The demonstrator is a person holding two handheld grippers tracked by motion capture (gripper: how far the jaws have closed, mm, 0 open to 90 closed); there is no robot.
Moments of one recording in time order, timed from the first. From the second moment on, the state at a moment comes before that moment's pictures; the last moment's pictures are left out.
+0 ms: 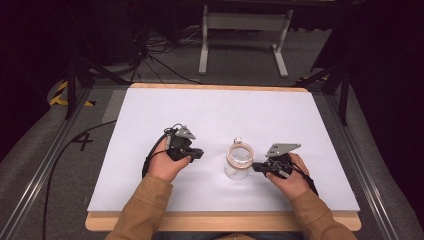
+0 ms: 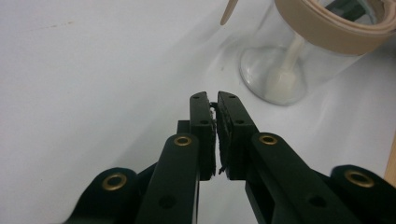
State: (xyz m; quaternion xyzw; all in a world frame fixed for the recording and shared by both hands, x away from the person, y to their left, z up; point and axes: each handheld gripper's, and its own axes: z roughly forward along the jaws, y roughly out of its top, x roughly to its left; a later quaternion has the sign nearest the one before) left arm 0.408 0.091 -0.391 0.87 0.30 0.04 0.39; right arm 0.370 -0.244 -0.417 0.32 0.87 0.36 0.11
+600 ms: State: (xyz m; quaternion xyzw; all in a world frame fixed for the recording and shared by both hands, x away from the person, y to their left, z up) left arm 0.411 0.073 -0.363 0.85 0.27 0.01 0.44; right arm 0.366 -0.284 -0.391 0.34 0.84 0.41 0.13
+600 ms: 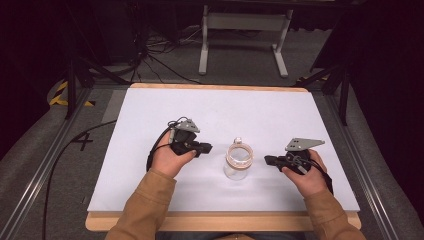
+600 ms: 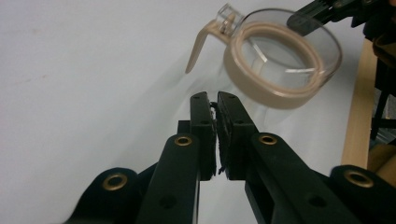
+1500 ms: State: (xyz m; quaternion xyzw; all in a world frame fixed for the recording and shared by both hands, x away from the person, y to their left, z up) left arm 0.453 0.013 -0.358 0.86 0.23 -0.02 0.45; right arm 0.367 -0.296 -0.380 0.33 0.82 0.45 0.10
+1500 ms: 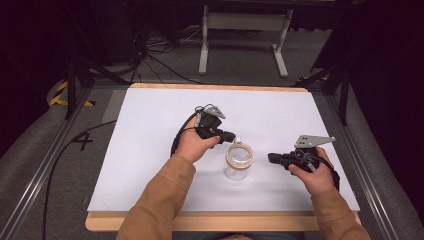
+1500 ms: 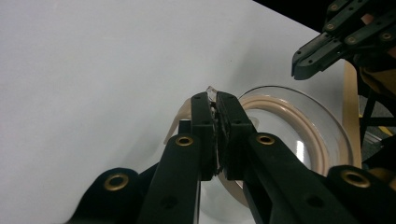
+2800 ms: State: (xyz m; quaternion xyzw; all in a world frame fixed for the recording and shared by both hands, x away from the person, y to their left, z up) left arm 0.464 -0.007 -0.360 0.87 0.22 0.00 0.45; right arm 0.342 -0.256 -0.373 0.28 0.83 0.47 0.06
